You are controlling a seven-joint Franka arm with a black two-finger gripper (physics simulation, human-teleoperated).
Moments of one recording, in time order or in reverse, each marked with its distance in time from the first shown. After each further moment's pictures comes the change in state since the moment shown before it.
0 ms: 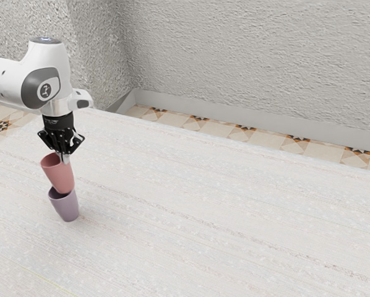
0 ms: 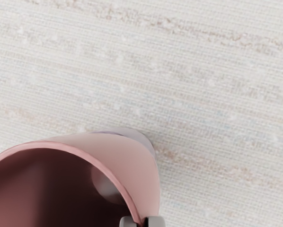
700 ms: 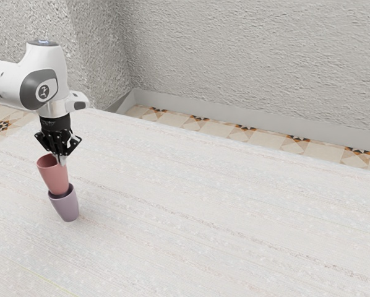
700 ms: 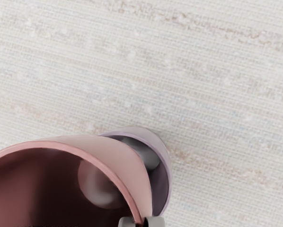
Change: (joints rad) arm 0.020 0.026 0.005 0.009 0.001 -0.001 0.001
